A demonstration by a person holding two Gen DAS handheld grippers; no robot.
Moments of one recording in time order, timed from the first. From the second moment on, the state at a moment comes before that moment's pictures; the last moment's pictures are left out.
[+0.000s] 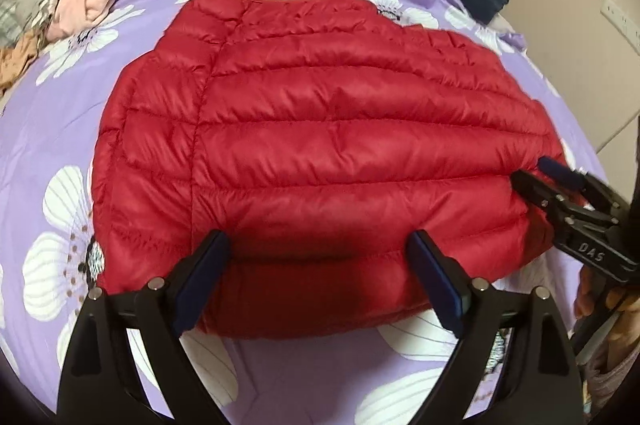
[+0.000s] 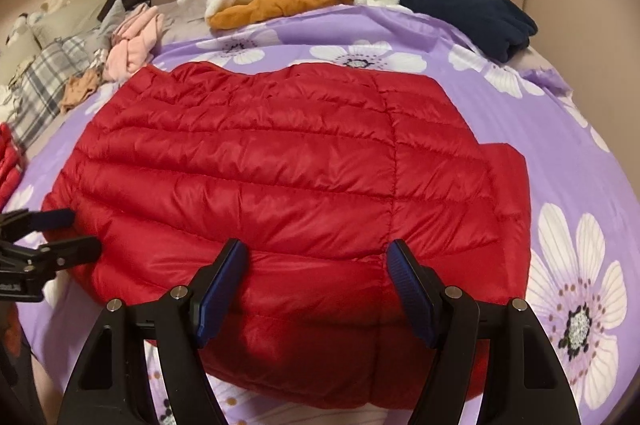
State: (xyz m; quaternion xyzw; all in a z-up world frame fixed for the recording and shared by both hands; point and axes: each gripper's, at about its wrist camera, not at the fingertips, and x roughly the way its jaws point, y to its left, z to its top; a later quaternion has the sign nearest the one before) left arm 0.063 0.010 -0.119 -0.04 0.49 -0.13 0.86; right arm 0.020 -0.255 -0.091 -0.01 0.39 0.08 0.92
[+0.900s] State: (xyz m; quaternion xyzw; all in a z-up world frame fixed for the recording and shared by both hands) left arm -0.006 0.091 -0.101 -0.26 0.49 -0.11 0.83; right arm -0.029 -0.248 -0.057 0.00 0.37 0.11 0.92
